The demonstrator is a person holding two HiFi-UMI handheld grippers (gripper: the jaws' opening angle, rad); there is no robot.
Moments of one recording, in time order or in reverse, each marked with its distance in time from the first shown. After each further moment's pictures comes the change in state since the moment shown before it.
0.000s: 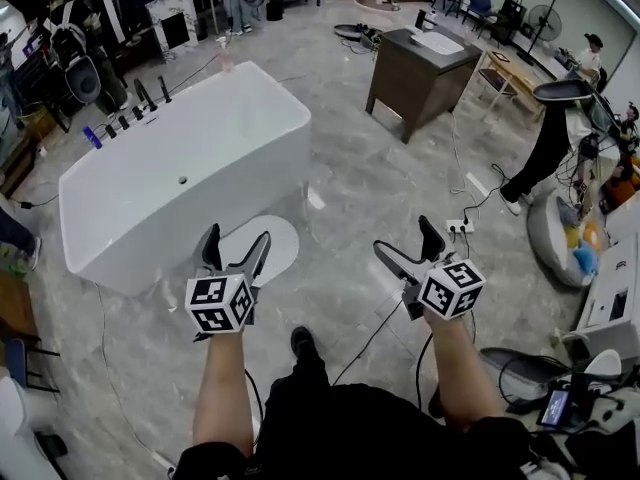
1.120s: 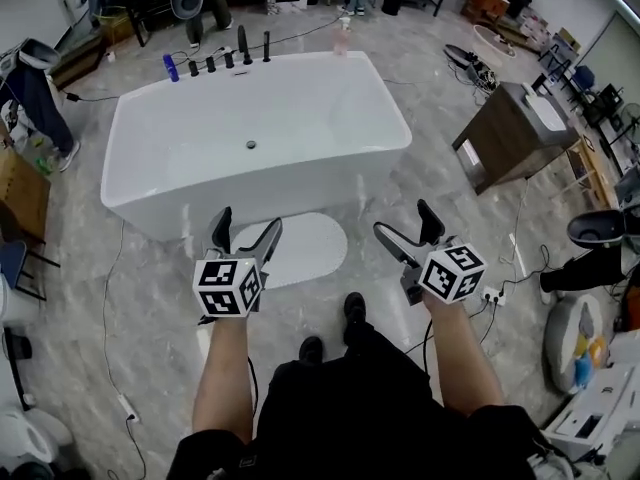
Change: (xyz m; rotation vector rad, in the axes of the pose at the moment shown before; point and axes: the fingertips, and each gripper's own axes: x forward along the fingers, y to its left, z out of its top) left arm 0.001 0.205 0.002 -0.119 0.004 0.301; right arm 0.269 0.109 0.022 -0.063 0.146 0.356
